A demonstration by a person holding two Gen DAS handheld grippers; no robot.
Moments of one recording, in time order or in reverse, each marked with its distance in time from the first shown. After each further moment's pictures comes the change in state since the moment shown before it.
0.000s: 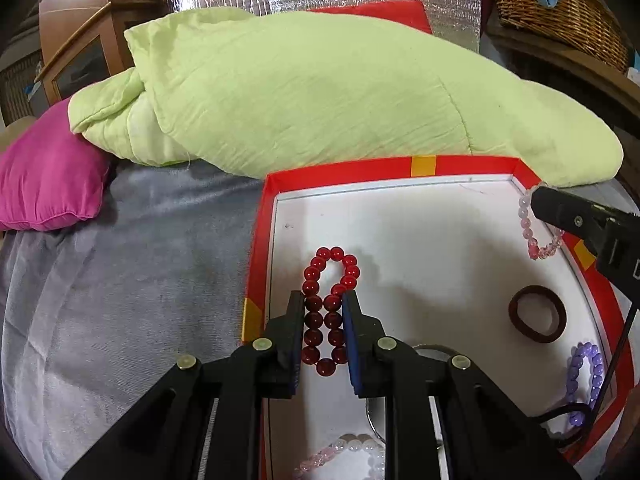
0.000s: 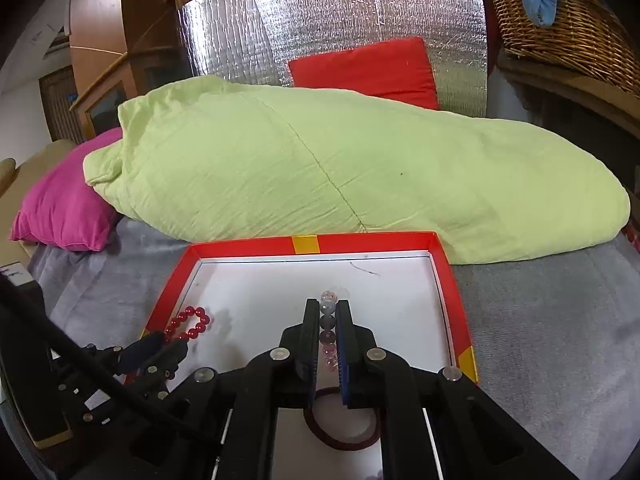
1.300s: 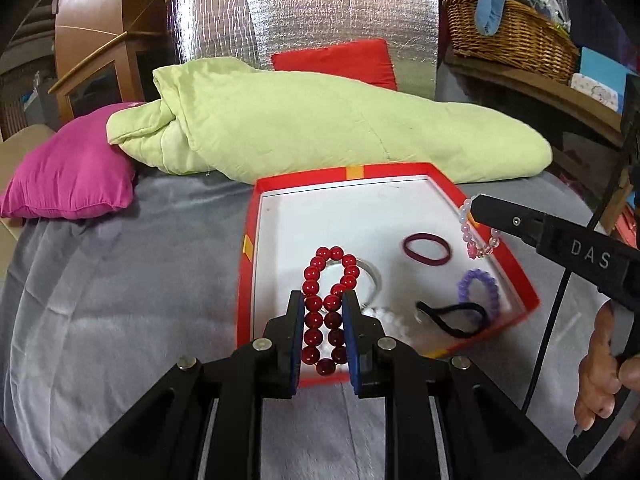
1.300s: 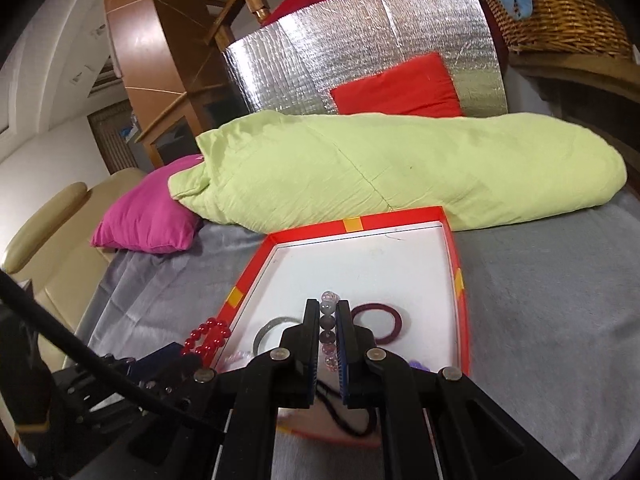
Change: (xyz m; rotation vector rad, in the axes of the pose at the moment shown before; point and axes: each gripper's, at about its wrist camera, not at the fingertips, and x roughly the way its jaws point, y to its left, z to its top) left arm -0.121 -0.022 -0.063 0.008 -0.105 -0.067; right arm -0.087 -0.029 -0.053 0.073 -0.083 0.263
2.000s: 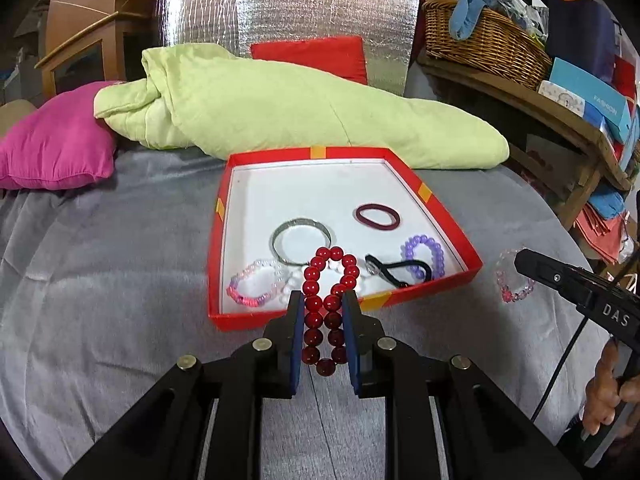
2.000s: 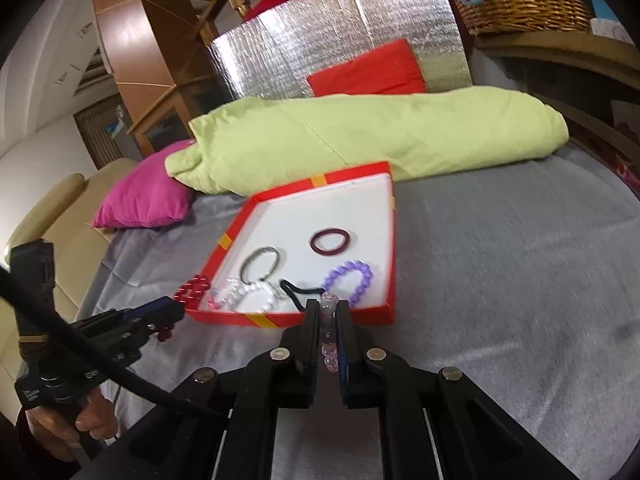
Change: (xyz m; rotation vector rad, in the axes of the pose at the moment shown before) left arm -0.041 -0.004 -0.031 -0.035 0.022 -0.143; right arm -0.093 -0.021 -0.057 0.010 0.035 -0.041
